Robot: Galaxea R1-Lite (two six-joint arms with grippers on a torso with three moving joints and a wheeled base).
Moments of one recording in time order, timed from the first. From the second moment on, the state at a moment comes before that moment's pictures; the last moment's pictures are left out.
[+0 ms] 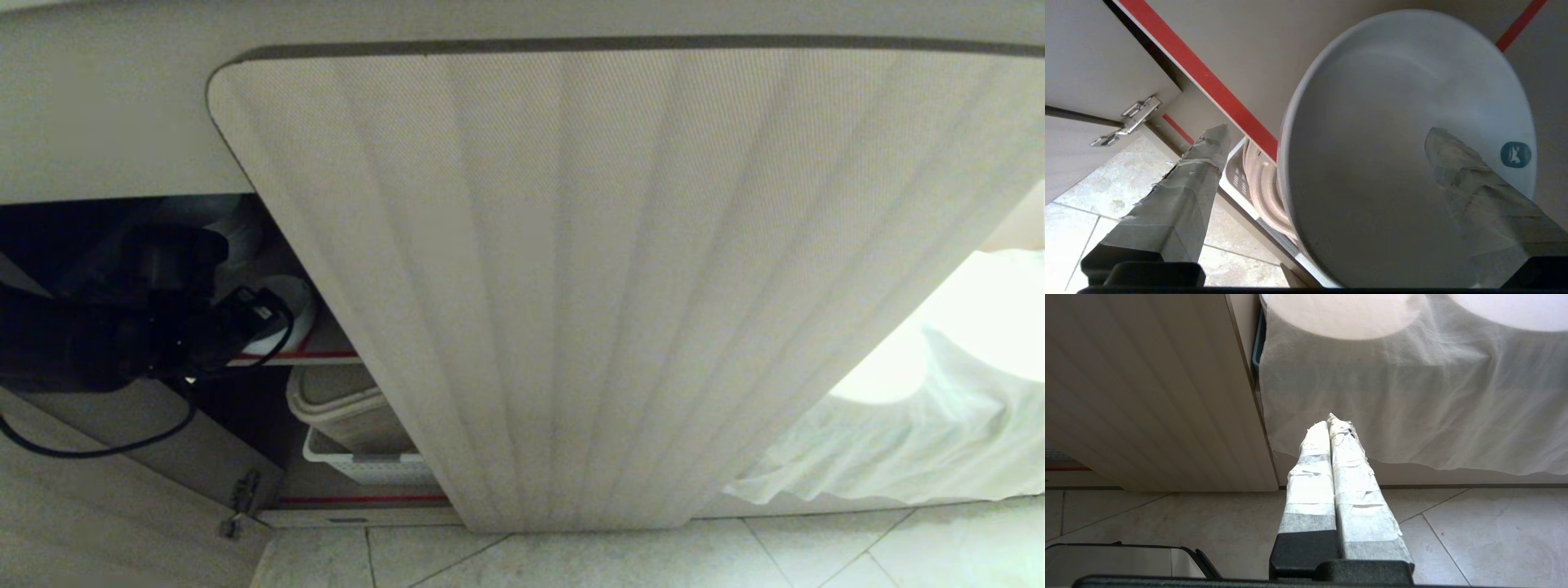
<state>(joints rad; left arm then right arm) 0.04 1.83 -0.98 -0.28 0.28 -0.80 0.00 0.00 0.00 0.00 0.00 0.00</state>
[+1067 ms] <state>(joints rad) 0.04 1.88 -1.12 -0.04 0.28 -0.81 0.00 0.00 0.00 0.00 0.00 0.00</state>
